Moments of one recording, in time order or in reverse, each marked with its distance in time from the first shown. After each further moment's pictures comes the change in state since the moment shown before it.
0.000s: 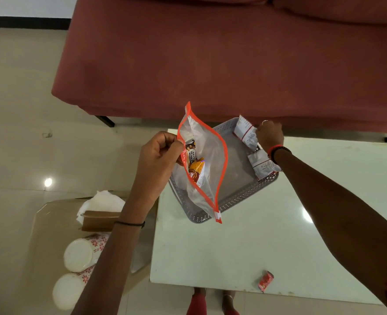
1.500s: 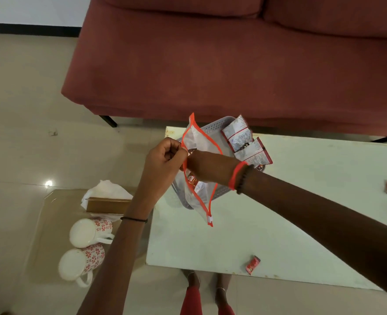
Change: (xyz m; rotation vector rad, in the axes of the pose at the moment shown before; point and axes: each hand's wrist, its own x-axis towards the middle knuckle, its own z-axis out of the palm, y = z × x) left_hand -0.056 0.011 0.012 0.102 -0.012 0.017; right_hand -0.211 -0.123 -0.083 -0.327 -0.612 -0.941
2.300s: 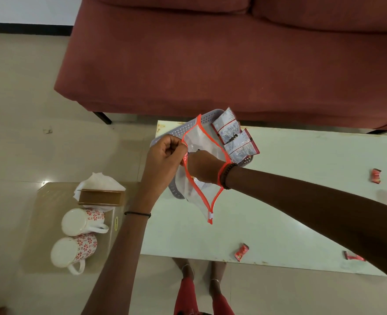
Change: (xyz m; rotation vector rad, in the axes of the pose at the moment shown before) left_hand -0.029 0.009 0.031 0.028 0.030 -0.014; right_hand -0.013 0.030 0.057 -0.431 0.146 -0.110
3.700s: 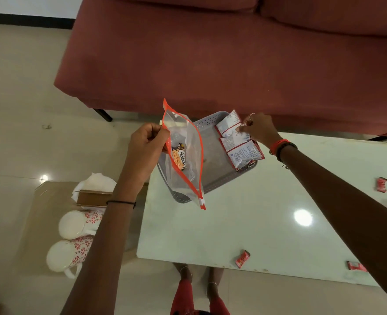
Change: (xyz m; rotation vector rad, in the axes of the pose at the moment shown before) left_hand 0.040 -0.004 -0.031 -0.075 0.078 -0.059; right_hand -0.025 0.158 0.029 0.745 0.254 0.877
